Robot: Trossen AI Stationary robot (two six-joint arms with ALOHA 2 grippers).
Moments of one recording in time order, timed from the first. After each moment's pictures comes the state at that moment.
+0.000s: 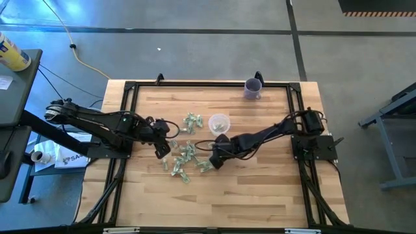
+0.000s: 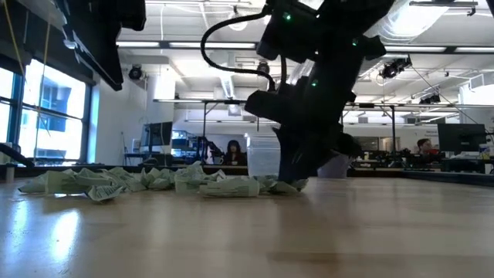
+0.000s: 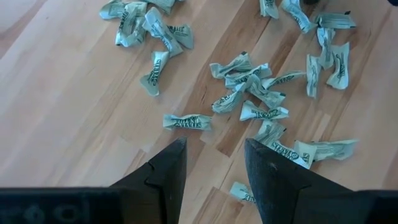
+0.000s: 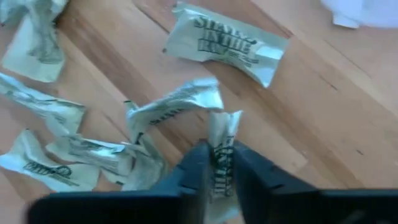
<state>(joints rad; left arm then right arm) -0.20 1.09 0.92 -0.96 -0.30 -0.69 0.16 1.95 1.15 -0.40 0.17 0.99</state>
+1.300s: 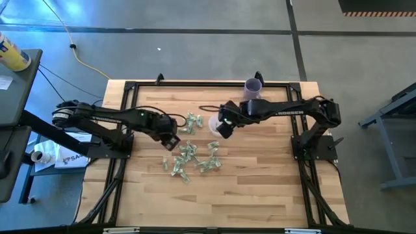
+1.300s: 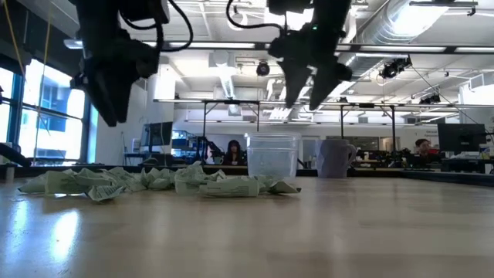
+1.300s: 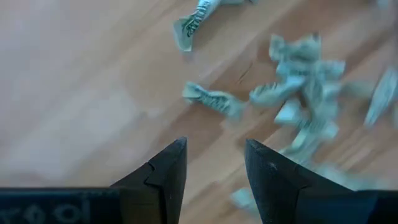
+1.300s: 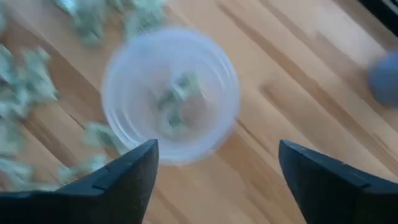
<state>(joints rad) 0.01 1.27 0.89 -0.94 -0.11 -0.89 -0.10 1.70 1.41 -0.94 0.29 0.68</state>
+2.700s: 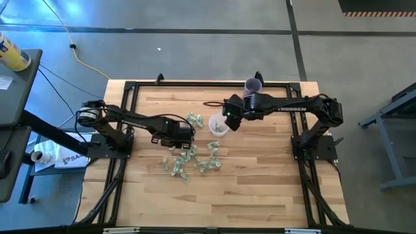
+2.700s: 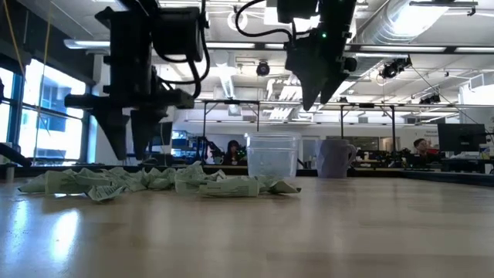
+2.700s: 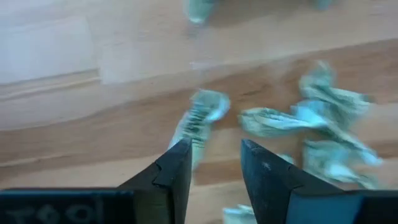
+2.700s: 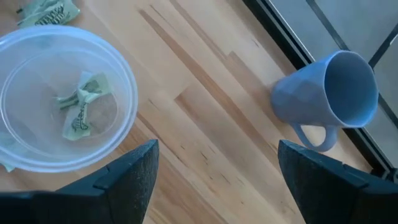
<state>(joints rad) -0.01 1.60 0.99 -0.89 -0.09 -1.42 -0.16 1.67 1.41 -1.05 0.49 0.50</state>
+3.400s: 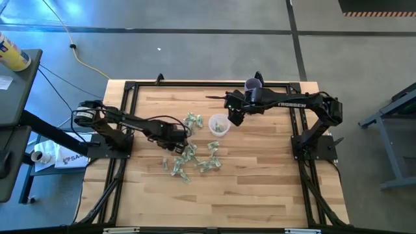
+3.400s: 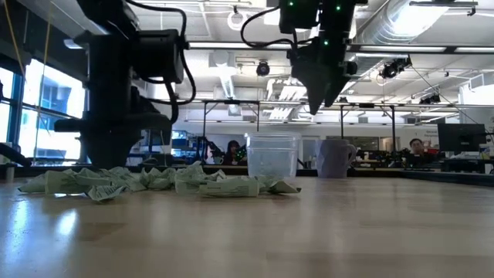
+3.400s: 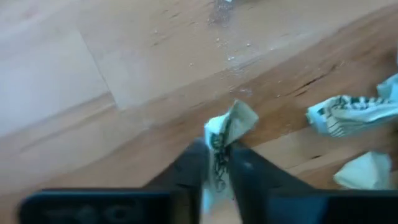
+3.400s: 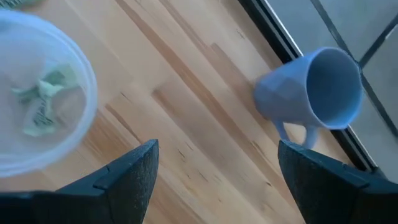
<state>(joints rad) -0.01 1.60 0.78 -0.70 -0.09 -1.18 -0.24 1.67 1.41 -1.08 0.47 0.41</state>
